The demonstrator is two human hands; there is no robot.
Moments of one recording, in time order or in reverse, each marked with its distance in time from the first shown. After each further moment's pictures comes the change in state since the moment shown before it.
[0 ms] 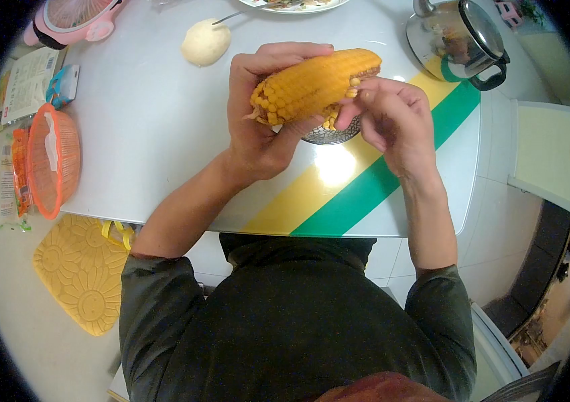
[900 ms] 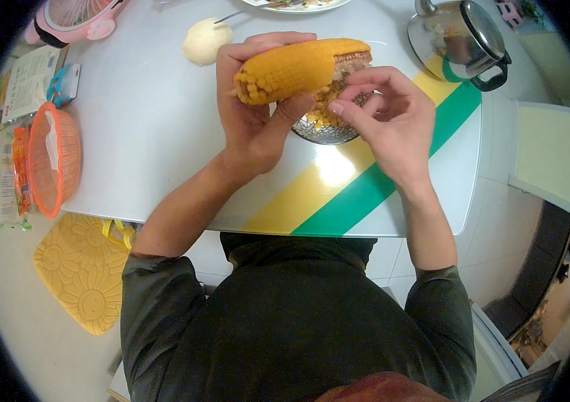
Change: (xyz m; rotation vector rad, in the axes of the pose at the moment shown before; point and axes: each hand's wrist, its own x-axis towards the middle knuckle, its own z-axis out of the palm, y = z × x) left_hand -0.001 0.001 -0.002 -0.067 0.126 -0.114; right_hand -0.002 0.010 0.017 -0.456 0.204 -0.285
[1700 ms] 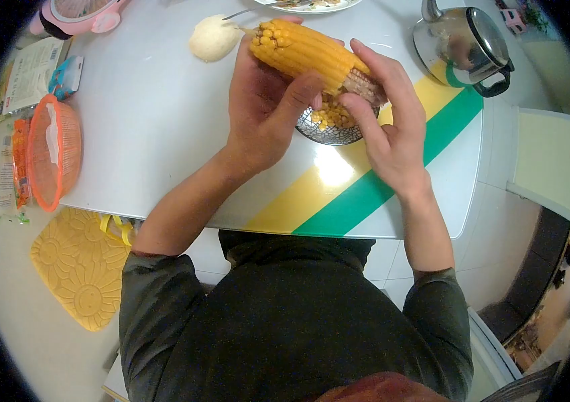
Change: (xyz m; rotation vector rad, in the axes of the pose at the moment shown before) left_hand 0.007 0.024 0.006 -0.216 0.026 -0.340; right_hand 0.013 0.010 -0.004 -0.292 -0.093 -0.538
